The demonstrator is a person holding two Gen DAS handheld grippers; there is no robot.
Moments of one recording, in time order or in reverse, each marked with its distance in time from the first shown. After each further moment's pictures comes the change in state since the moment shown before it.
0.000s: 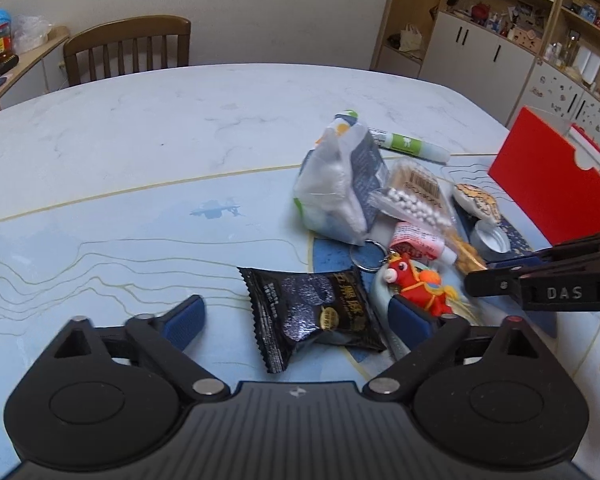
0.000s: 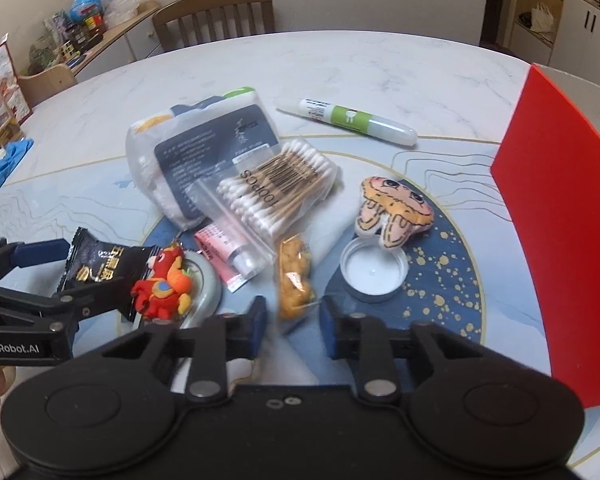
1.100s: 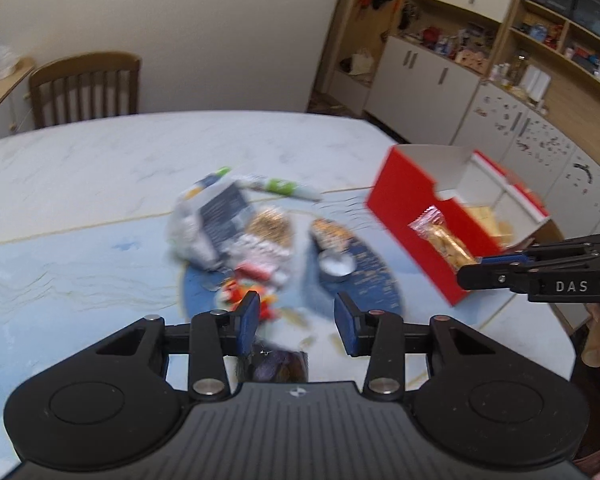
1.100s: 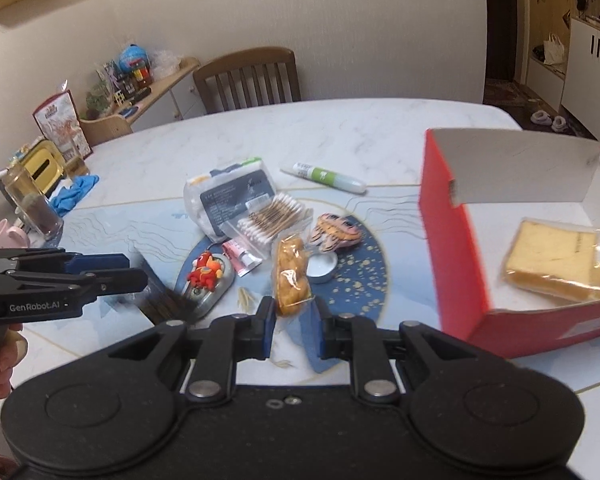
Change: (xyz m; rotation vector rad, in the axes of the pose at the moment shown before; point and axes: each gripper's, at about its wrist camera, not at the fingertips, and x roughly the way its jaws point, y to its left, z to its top) left arm -0.095 -0.097 0.012 0.031 -0.073 -0.130; right arm -0.144 -0.072 -0.033 -0.017 -0.155 0.129
